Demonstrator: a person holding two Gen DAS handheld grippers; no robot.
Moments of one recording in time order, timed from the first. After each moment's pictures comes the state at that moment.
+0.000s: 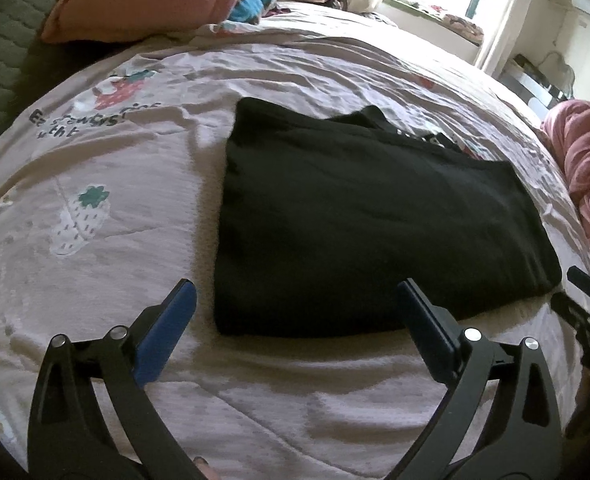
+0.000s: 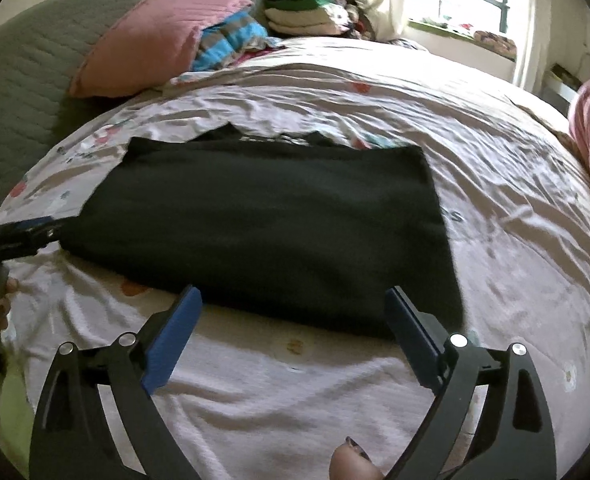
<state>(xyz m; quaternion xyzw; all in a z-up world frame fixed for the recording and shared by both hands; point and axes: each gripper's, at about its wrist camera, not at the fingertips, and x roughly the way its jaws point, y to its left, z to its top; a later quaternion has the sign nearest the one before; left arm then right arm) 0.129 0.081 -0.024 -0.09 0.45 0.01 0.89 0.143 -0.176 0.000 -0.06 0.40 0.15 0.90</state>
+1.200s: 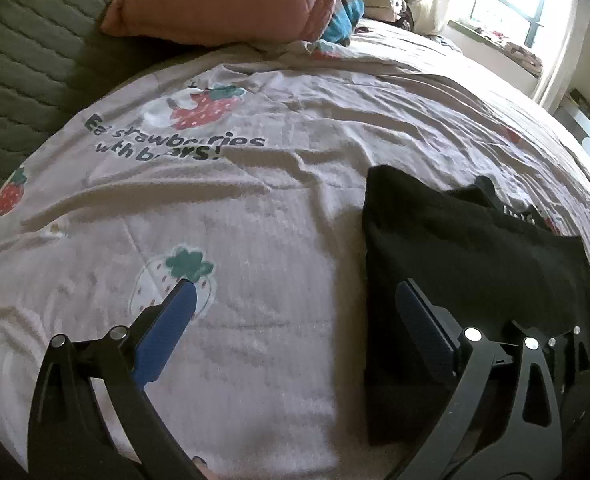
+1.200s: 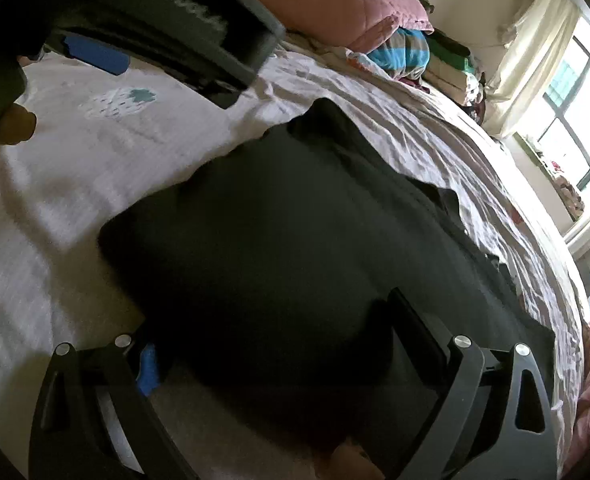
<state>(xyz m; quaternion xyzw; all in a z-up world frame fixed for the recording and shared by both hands) 0.181 0.171 -0.018 -0.11 0.44 0.12 0.89 0.177 0.068 -0.070 -0.32 0.34 0.25 0.85</state>
